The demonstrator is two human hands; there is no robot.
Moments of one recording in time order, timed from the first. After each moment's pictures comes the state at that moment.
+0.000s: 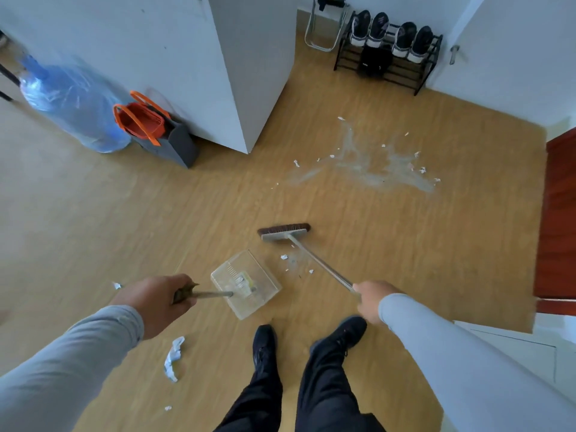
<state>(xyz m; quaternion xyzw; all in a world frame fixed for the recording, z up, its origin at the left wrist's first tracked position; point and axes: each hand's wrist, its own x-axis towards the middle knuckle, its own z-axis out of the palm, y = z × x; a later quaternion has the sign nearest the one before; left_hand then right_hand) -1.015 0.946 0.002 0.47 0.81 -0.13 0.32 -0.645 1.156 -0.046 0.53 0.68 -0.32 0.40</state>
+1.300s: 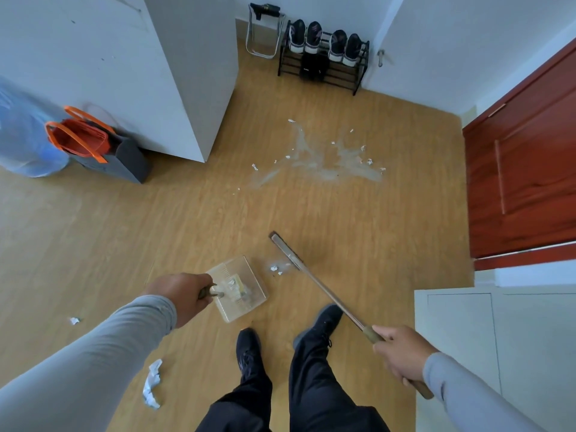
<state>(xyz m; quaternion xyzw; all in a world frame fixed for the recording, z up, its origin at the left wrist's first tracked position) -0.985 0.991 -0.032 0.61 0.72 -0.17 0.28 -0.554 1.041 0.035 0.70 0.46 -0.50 0.24</state>
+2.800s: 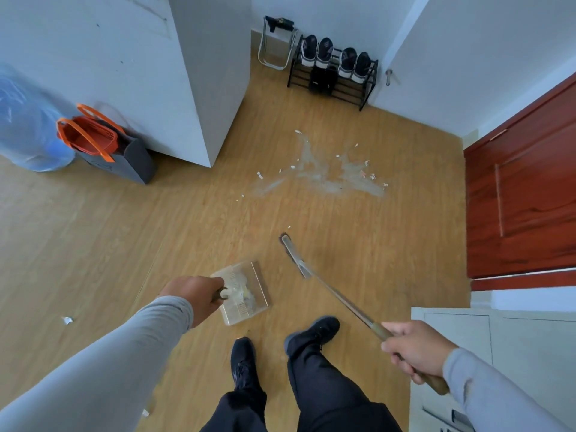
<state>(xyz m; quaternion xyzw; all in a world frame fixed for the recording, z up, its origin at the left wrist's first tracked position) -0.982 1.005 -0.037 0.62 0.71 -0.17 0.29 -0.571 1.080 0.072 0.69 0.41 -0.56 0.20</state>
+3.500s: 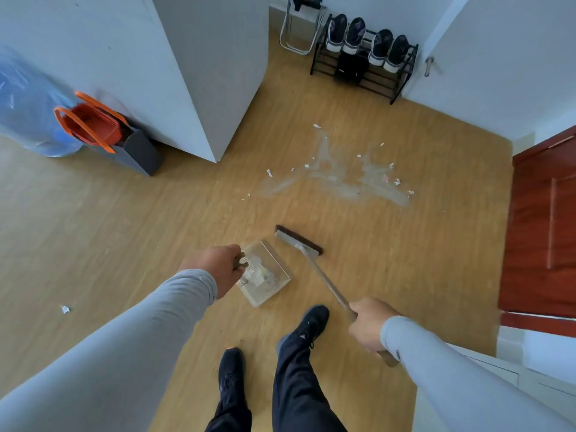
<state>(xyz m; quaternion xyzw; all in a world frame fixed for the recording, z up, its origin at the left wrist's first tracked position) -0.930 1.168 -0.059 0.51 0.80 -0.12 0.31 -0.625 1.242 -0.017 0.59 0.58 -0.42 0.38</state>
